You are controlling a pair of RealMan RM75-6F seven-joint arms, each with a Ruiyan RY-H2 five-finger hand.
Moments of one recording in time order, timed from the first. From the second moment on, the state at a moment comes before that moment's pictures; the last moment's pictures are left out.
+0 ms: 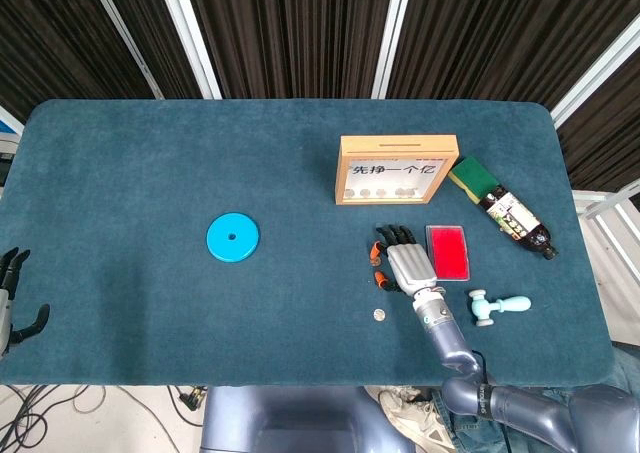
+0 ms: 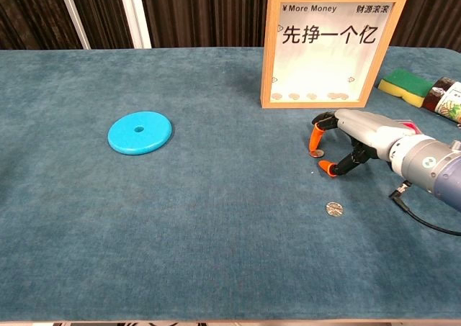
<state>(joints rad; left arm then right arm) -0.08 -1.09 -0.09 -1.73 1.25 1.39 0.10 0.64 -1.77 0.20 -1.18 -1.15 0.93 -0.15</state>
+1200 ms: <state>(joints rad) -0.08 -1.08 -0.08 -1.74 1.23 1.38 0.11 0.67 -1.80 0.22 -1.12 -1.12 0.90 -0.17</state>
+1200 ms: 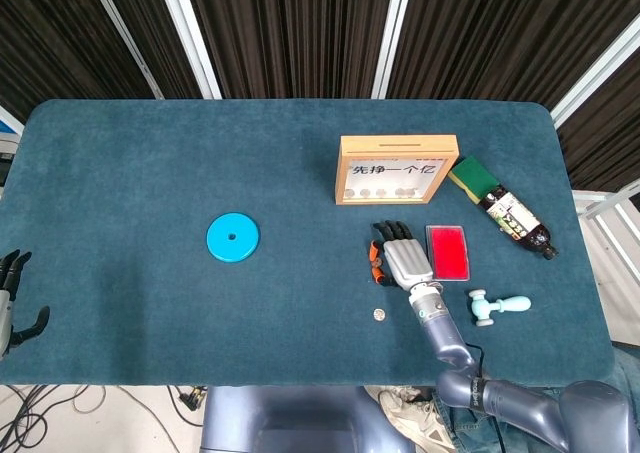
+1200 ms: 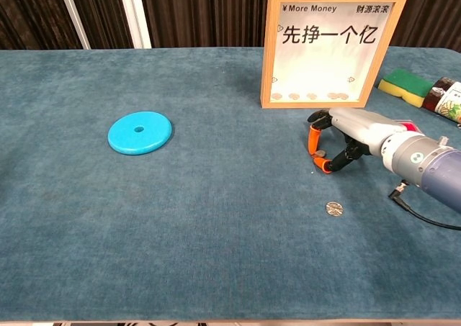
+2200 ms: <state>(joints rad) -0.09 -1.07 -0.08 -1.75 1.22 1.37 0.12 0.67 -1.78 0.21 -1.10 -1.11 0.89 -0.21</state>
